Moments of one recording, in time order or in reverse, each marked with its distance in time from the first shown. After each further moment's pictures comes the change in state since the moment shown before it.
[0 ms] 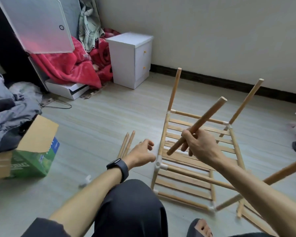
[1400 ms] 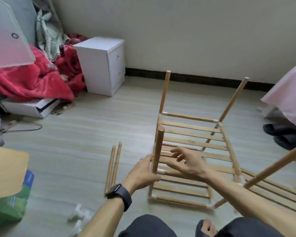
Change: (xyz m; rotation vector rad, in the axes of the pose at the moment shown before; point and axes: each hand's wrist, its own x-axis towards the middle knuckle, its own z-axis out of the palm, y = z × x) left_hand 0.010 -0.005 0.011 0.032 -0.117 0.152; right_hand 0.010 0.058 0.029 -0.486 -0.111 0.038
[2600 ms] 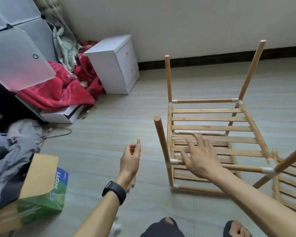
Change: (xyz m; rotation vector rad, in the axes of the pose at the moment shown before) left_hand 0.019 -0.022 -0.029 -0.301 0.609 -0.257; right_hand 0.037 0.046 0.036 -0.269 0.066 0.138
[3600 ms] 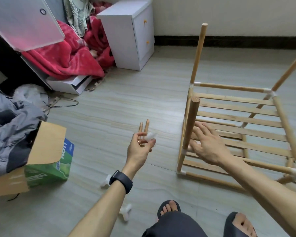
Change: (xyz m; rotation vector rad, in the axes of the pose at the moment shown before) left_hand -0.001 -0.056 -0.017 -0.220 -0.041 -0.033; right_hand 0.023 -0.027 0.011 -0.001 -0.144 -0.136
